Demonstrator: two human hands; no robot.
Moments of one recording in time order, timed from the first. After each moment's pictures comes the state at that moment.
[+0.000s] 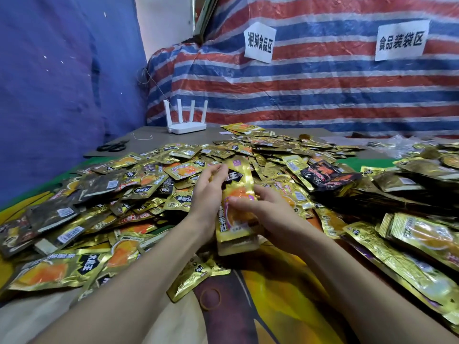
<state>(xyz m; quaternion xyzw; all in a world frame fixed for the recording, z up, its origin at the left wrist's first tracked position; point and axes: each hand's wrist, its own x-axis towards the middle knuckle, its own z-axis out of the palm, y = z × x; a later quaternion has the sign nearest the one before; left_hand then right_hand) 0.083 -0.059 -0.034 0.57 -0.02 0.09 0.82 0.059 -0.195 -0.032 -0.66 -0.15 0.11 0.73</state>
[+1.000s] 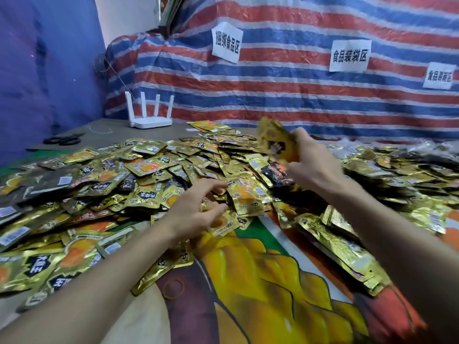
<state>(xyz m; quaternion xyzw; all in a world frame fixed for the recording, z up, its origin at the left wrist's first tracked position) 0.066 -0.062 -0.050 0.84 -0.28 0.14 0.44 0.062 -0.313 0.049 -0.95 -0.02 -0.27 0.18</state>
